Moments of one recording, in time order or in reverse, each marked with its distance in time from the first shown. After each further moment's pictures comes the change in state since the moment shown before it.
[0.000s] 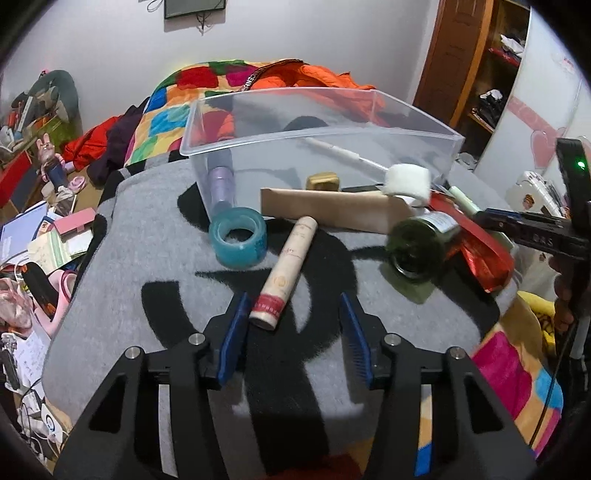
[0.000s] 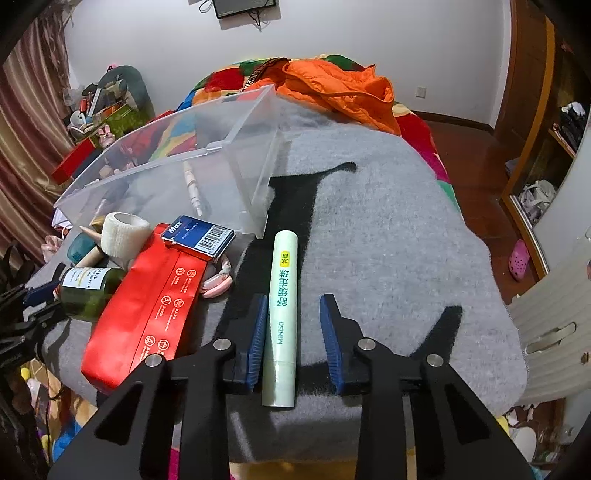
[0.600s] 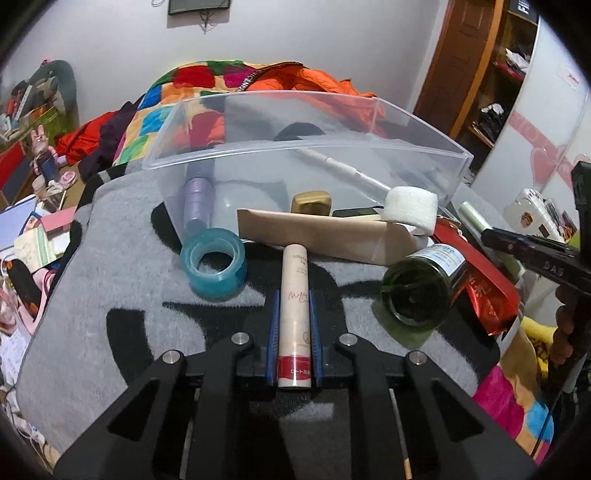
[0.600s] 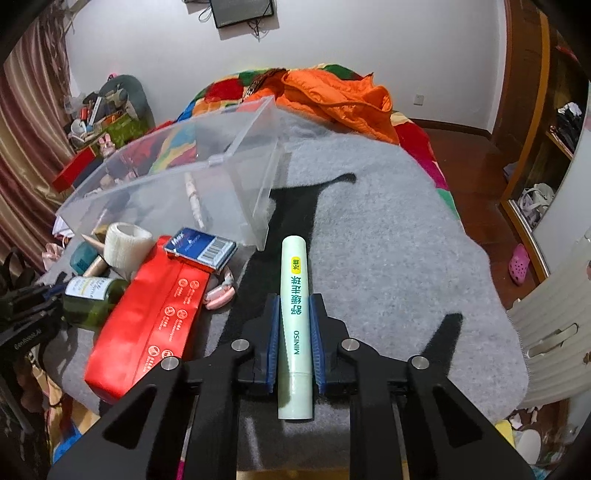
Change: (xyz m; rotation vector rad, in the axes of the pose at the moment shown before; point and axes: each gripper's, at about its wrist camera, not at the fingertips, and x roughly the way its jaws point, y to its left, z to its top) left arm 0.021 -0.008 0.013 -0.045 -0.030 -0.033; right arm -0.010 -0.003 0.001 0.028 -0.059 0.005
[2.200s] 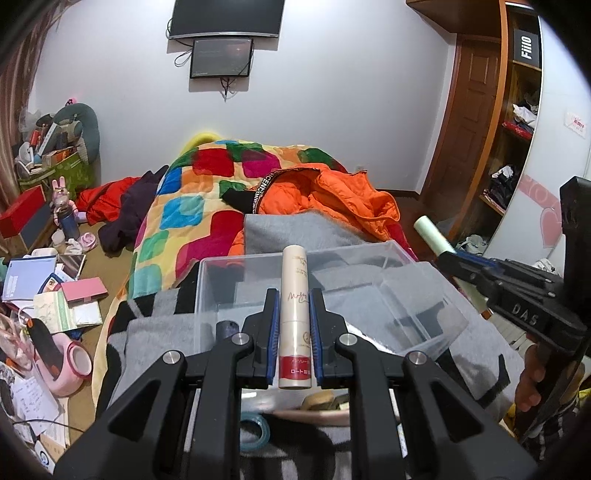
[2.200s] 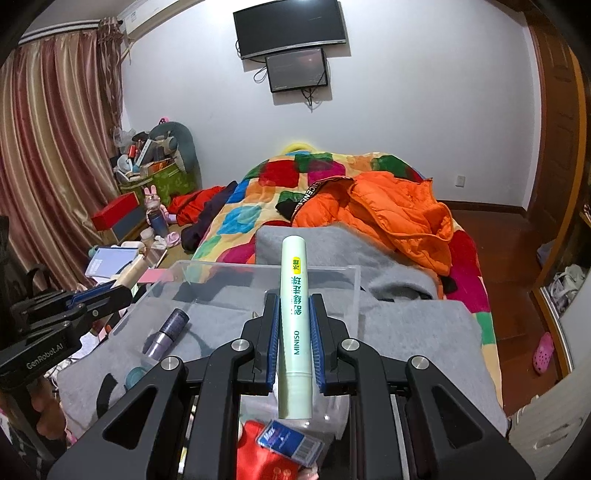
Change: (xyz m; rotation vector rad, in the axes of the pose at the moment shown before) left arm -0.043 0.003 0.120 -0.027 -0.261 0.052; right arm -0.007 0.066 0.118 -0.145 -0.249 0.126
